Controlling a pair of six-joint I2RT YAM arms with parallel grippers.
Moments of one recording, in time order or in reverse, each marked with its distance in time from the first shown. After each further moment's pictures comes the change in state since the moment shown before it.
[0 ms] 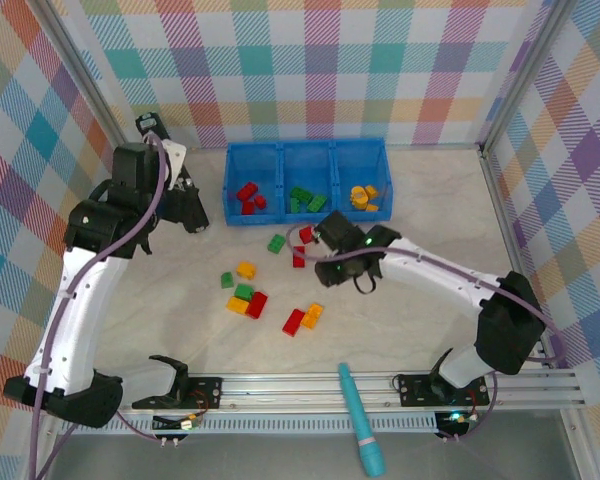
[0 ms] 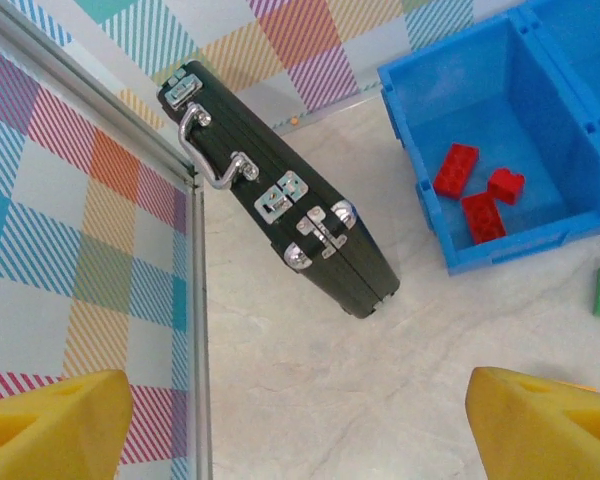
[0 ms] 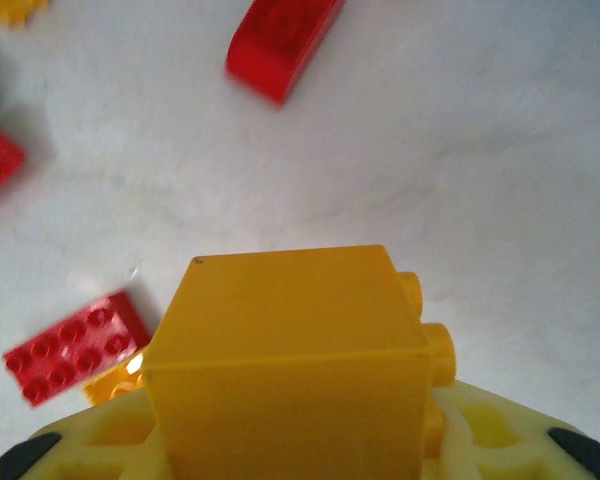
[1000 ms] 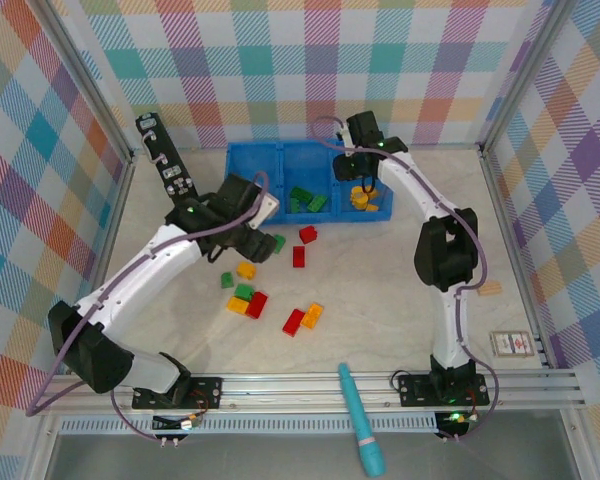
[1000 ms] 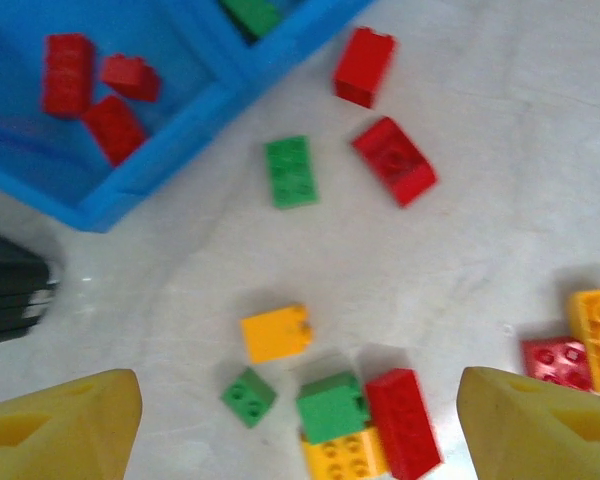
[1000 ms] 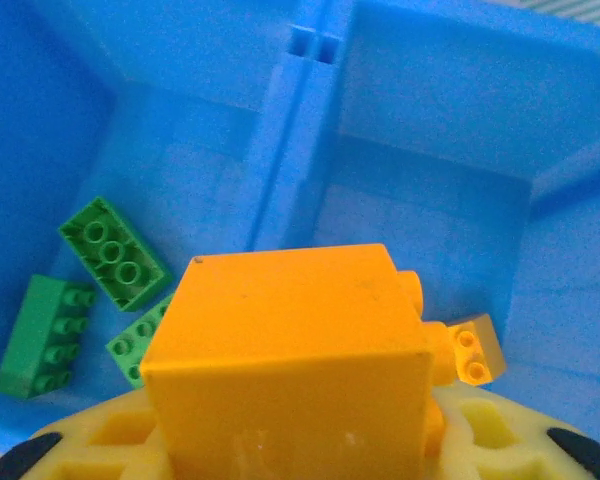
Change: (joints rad) left arm -0.336 0.212 -0.265 0.097 0.286 -0.124; right arm -0.449 0.661 0.851 0.026 -0.056 -0.183
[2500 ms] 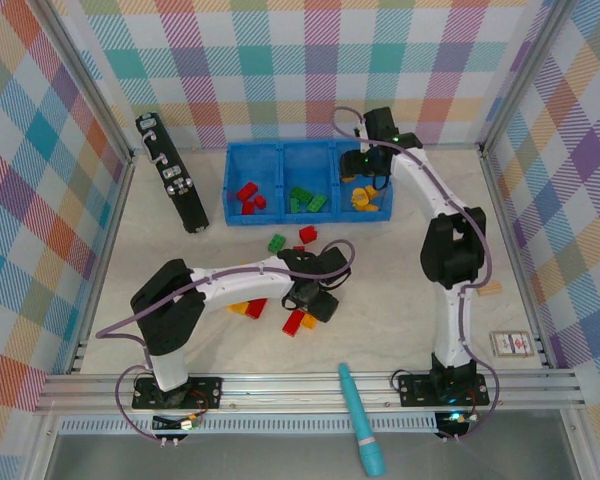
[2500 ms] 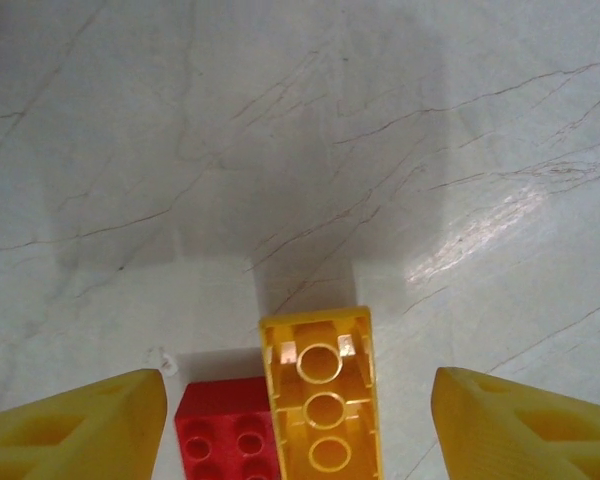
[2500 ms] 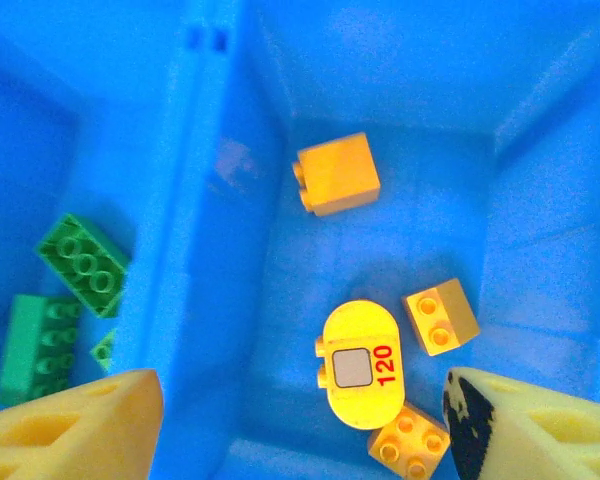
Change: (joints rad) left arm -0.406 0.399 -0.113 0.210 0.043 -0.519; right arm -0.059 -0.027 0.005 -0.037 -0.071 0.086
